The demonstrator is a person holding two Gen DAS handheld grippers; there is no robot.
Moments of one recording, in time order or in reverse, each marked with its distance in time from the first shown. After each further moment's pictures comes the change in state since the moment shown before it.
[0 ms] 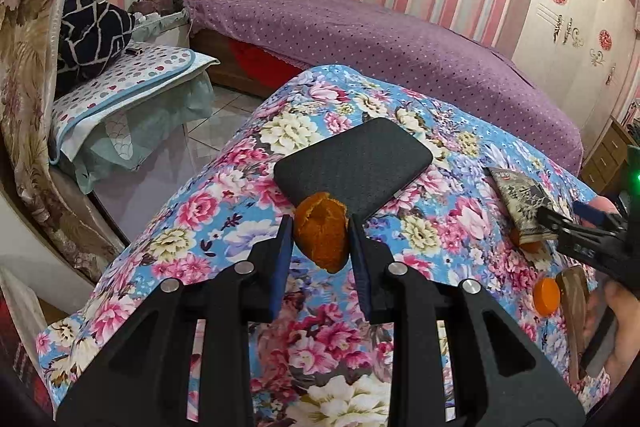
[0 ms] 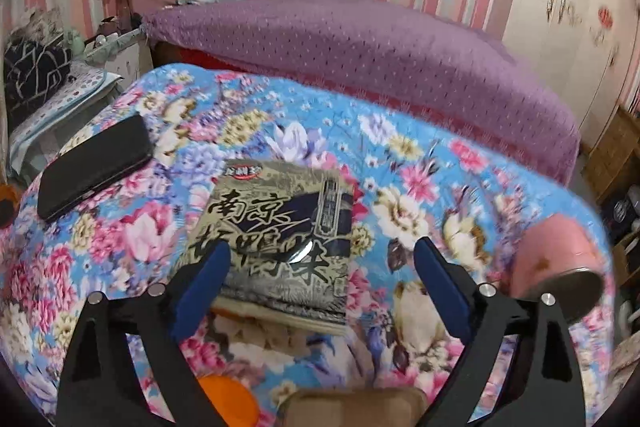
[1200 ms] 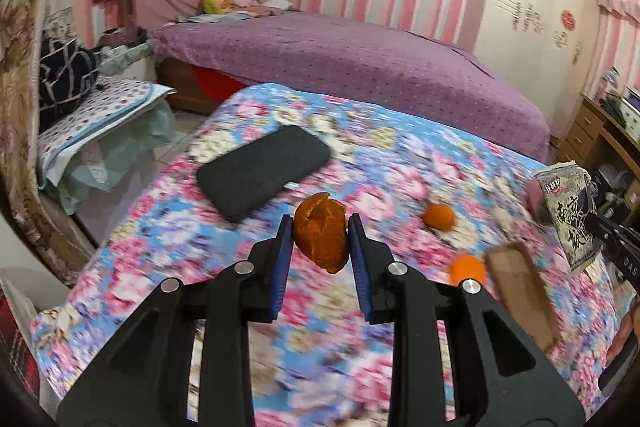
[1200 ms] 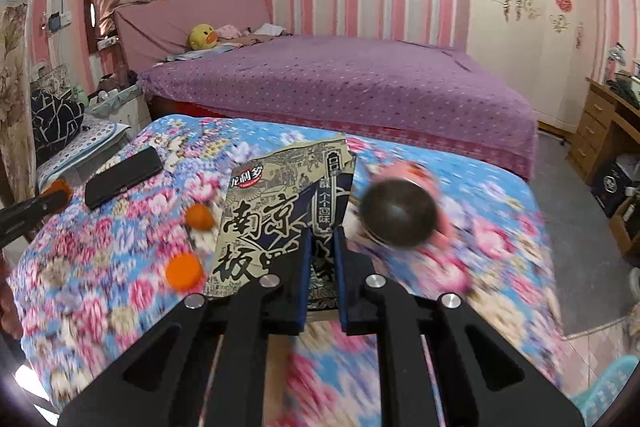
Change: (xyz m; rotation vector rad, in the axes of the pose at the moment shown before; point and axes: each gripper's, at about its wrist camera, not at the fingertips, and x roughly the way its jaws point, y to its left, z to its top) left arm -0.055 -0.084 -0.025 0.117 -0.058 -0.087; right arm -0.155 -0.100 -0.082 0.101 -0.185 -0.021
